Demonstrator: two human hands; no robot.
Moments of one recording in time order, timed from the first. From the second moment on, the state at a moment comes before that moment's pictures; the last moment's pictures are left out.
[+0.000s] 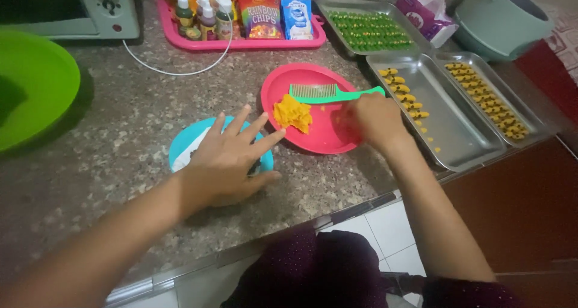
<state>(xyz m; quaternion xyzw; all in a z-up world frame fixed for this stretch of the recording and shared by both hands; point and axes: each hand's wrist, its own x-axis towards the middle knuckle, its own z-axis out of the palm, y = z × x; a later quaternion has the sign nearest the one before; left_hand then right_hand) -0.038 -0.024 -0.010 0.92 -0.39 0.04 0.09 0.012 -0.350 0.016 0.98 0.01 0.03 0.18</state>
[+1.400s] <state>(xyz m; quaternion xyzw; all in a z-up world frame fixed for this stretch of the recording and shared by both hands) -0.038 -0.025 -0.005 0.92 -0.38 0.04 0.10 0.039 -0.298 -0.012 0.97 0.16 0.10 -0.15</state>
